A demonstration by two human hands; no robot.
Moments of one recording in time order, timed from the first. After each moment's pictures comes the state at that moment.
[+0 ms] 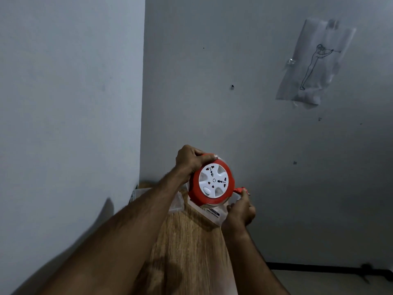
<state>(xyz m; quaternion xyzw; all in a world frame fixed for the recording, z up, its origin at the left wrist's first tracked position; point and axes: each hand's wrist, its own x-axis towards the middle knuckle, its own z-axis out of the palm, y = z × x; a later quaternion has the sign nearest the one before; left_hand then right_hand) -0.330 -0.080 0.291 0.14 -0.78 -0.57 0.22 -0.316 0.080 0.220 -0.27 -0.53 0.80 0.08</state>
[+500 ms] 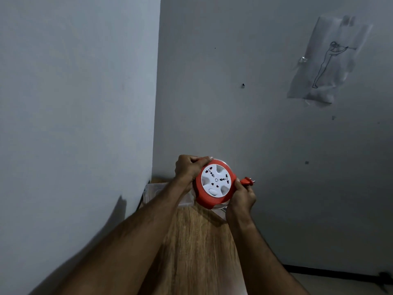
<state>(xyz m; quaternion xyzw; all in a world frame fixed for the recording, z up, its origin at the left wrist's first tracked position) -0.293 -0.084 0.257 0.23 -0.70 -0.63 0.26 -0.320 0.067 0.218 -0.12 -0.53 0.84 0.02</state>
